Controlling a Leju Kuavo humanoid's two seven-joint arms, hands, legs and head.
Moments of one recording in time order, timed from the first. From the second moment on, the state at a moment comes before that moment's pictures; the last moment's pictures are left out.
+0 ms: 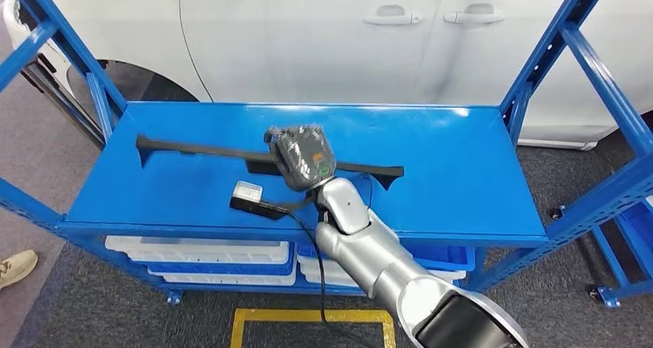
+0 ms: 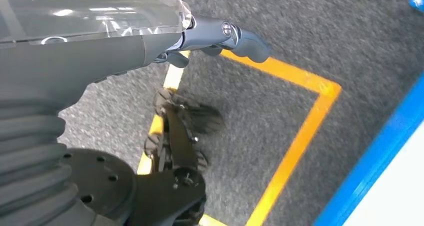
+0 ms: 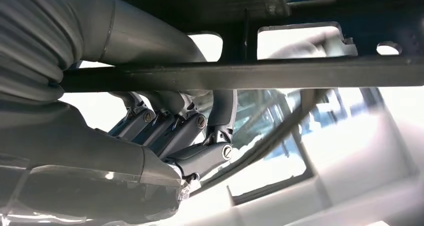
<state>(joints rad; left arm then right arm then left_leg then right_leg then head) -0.05 0.04 -0.22 -0.17 0.72 0.02 -0.45 -0.78 0.29 0.61 -0.71 1.15 -0.68 -0.18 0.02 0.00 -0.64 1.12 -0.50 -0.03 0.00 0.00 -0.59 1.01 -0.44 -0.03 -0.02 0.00</state>
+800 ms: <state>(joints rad) -0.04 0.04 -0.19 -0.17 0.73 0.02 -0.49 -0.32 0.09 0.42 -1.81 0.05 -0.08 -0.63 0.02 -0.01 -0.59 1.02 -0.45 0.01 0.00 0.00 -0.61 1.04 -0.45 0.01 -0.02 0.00</state>
